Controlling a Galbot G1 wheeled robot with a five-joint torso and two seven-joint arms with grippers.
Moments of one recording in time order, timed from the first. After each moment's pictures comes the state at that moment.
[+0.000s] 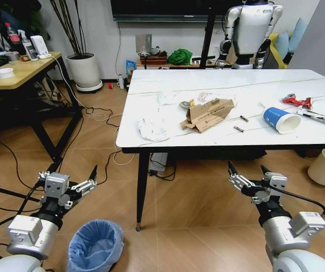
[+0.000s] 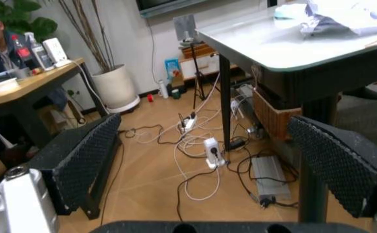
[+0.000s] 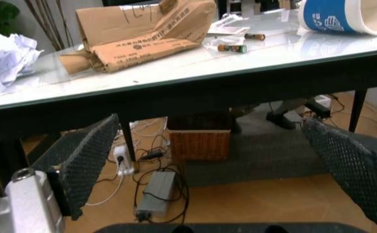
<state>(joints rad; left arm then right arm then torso) 1.73 -1.20 -0.77 -2.49 -0.18 0.30 0.02 -1.70 1.61 0.69 2.48 0.21 -0.35 -0.08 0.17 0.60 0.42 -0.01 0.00</state>
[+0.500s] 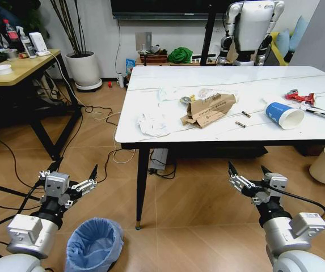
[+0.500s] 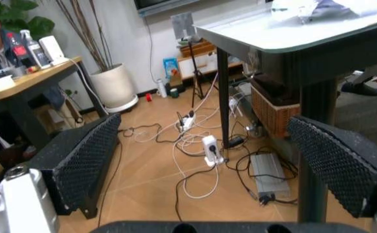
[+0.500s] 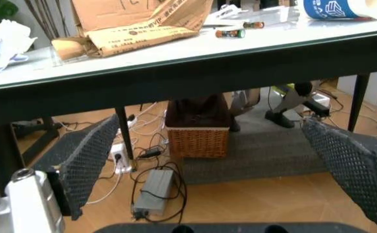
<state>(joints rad) 1.73 -1.19 -0.77 -2.49 -0.18 0.30 0.02 -1.70 1.61 0.69 2.49 0.20 -0.34 -0.08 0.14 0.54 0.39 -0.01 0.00</state>
